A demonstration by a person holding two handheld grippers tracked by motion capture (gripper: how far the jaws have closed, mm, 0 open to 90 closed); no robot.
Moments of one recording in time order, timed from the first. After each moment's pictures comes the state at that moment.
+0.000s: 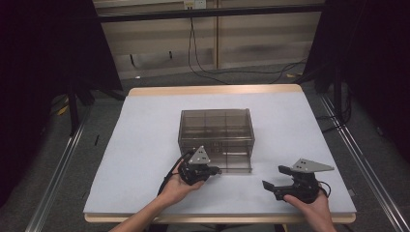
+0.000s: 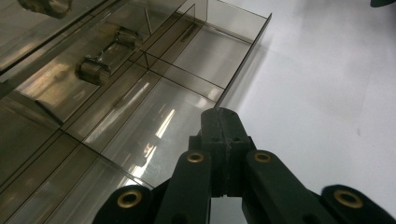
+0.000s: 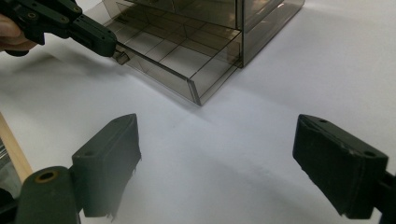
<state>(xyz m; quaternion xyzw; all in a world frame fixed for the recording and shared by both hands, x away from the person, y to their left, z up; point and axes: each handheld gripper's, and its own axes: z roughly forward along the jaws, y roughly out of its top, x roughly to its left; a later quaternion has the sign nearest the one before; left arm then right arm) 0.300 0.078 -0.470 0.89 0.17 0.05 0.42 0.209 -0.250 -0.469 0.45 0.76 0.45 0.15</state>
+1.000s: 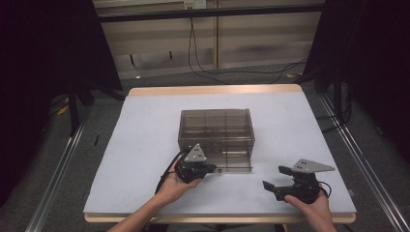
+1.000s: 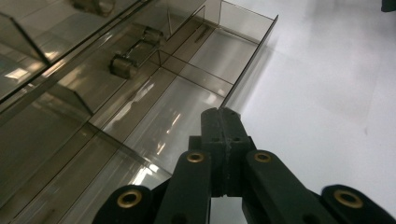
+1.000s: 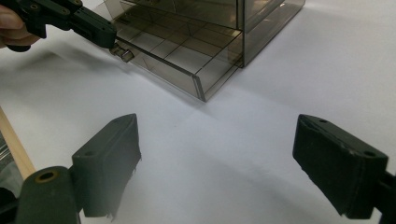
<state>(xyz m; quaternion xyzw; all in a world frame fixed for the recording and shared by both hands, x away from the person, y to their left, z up) 0.304 0.090 -0.467 0.89 0.18 0.06 0.42 0.207 -0.250 -0.468 0.45 0.76 0.45 0.15</state>
